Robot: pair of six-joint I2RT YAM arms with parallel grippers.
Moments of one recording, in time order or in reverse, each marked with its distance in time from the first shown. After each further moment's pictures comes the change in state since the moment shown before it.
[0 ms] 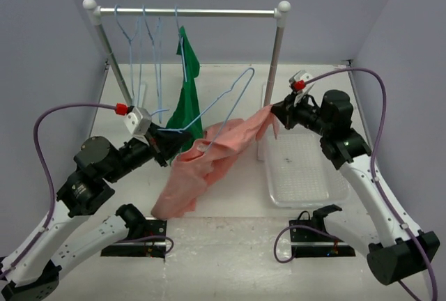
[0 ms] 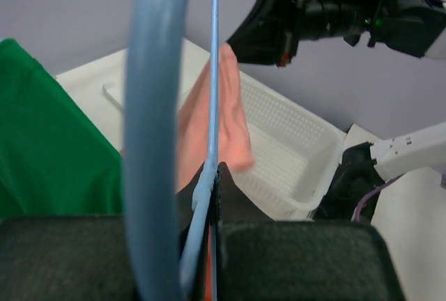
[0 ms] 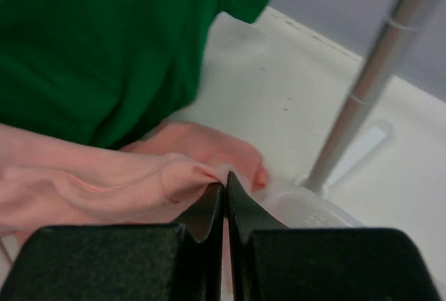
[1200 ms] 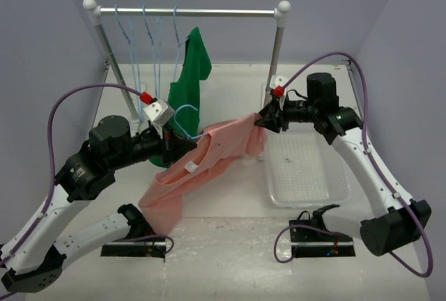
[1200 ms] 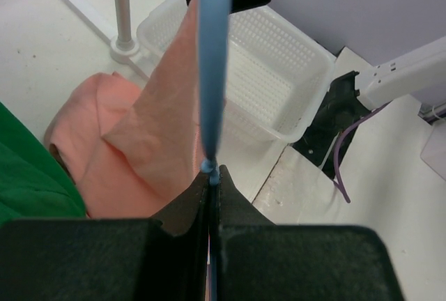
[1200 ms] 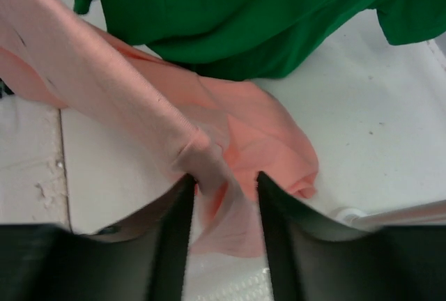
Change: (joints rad) left arm 0.000 0.180 0.203 -0.297 0.095 -0.010; right arm 0.080 0.176 0.220 -0.364 -0.410 -0.446
